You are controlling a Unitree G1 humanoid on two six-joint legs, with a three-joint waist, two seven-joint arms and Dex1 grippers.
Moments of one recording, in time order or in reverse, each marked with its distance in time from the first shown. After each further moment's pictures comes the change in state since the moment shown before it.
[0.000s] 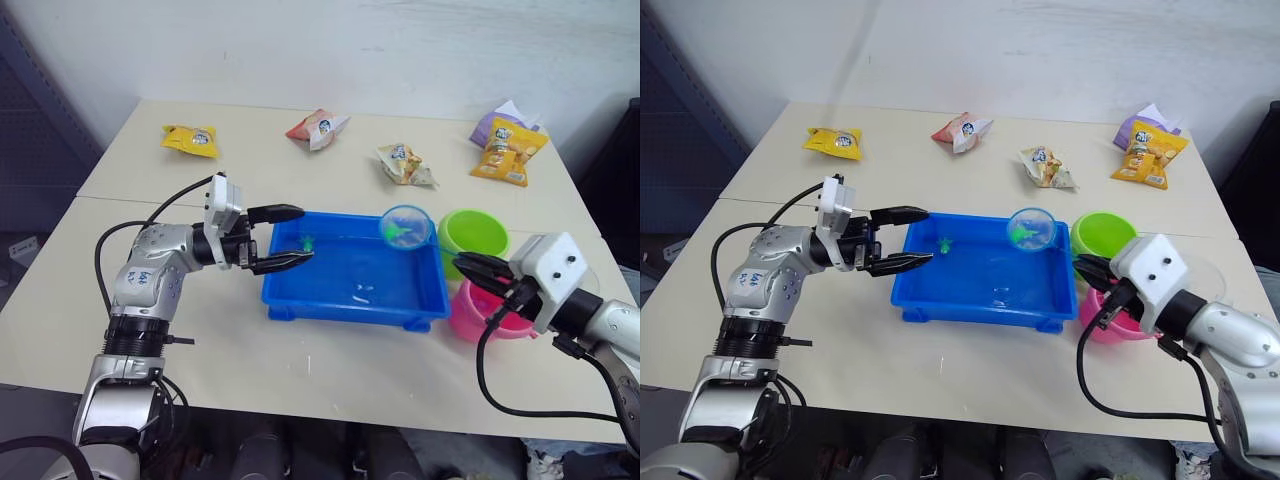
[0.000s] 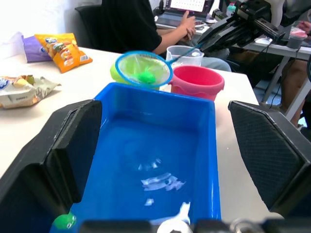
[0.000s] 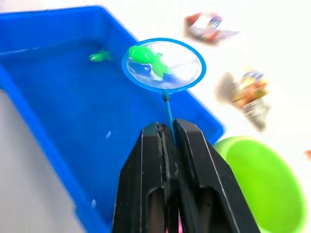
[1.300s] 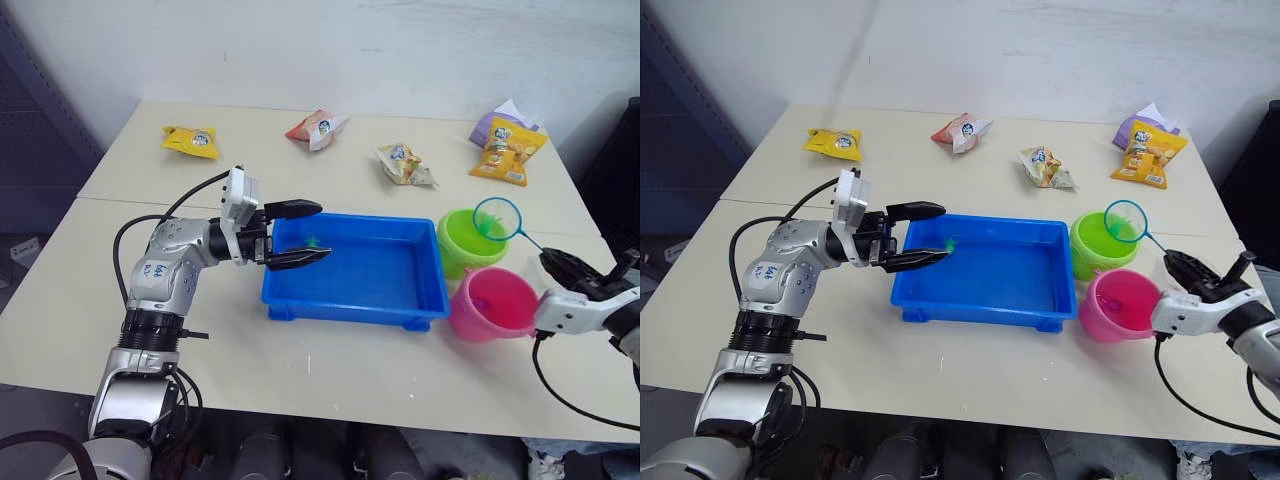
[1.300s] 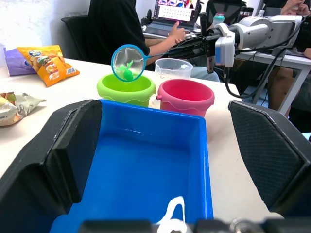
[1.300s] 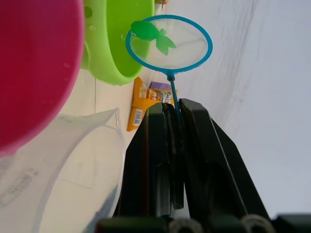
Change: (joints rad) left arm -0.034 -0.053 -0.017 -0.029 0.001 0.046 0.017; right arm 0.075 -0.342 0.067 0.804 -1.007 -1.128 -0.670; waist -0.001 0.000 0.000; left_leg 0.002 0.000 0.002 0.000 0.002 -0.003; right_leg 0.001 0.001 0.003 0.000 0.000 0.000
